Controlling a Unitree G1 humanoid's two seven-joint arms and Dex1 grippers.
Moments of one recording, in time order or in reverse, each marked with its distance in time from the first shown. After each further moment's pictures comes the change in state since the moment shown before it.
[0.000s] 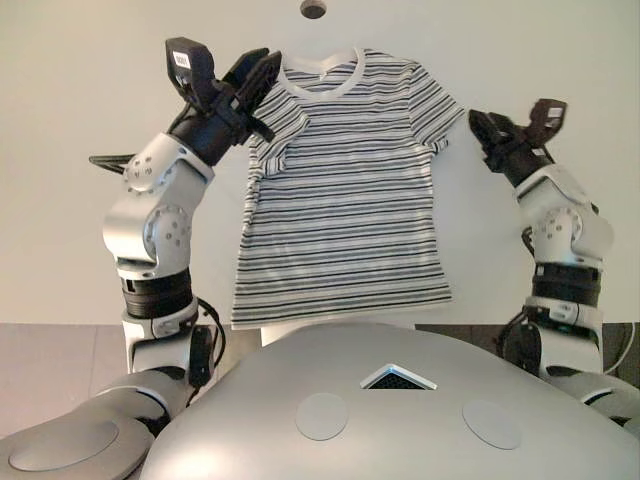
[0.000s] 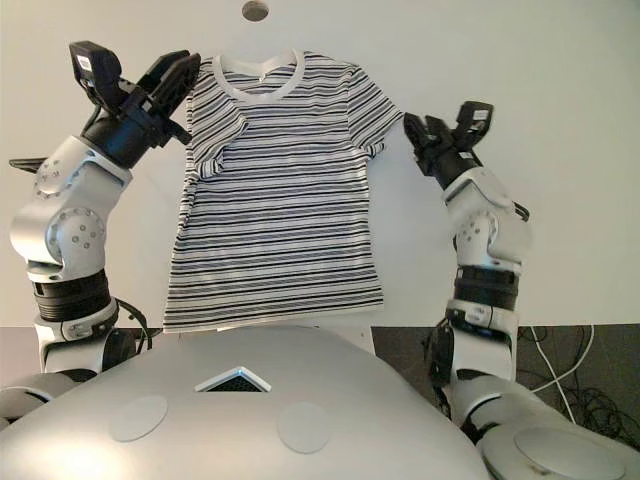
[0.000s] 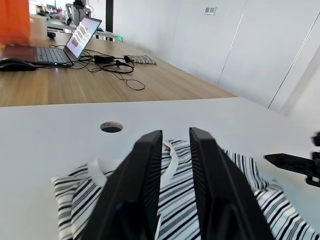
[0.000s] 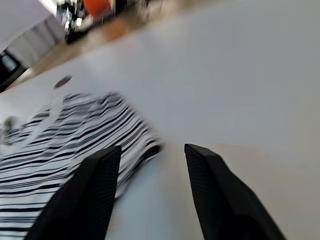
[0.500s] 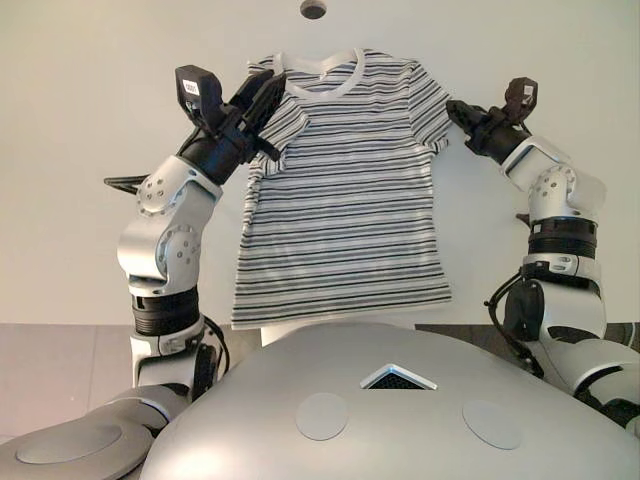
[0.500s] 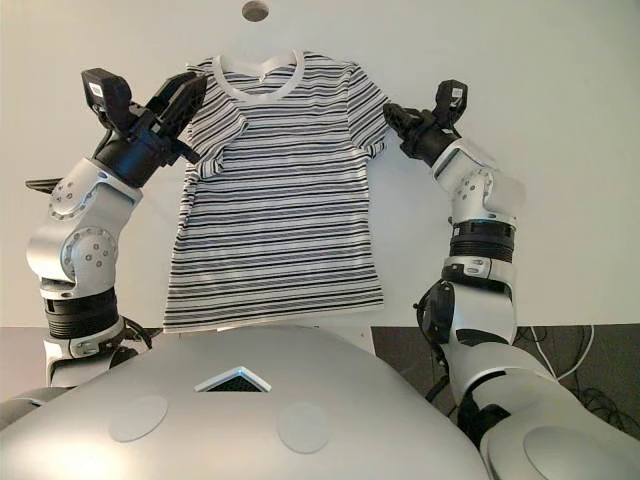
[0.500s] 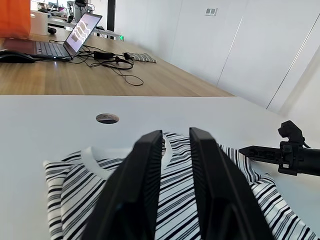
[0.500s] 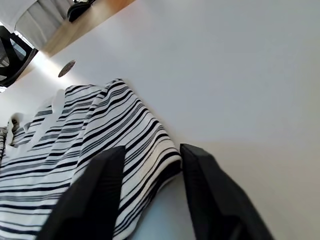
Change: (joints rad) left arm 0.052 -0.025 -0.004 -0.002 -0.015 -0.020 0.004; right arm -0.146 -0.001 0.025 0.187 -0.059 0.009 0.053
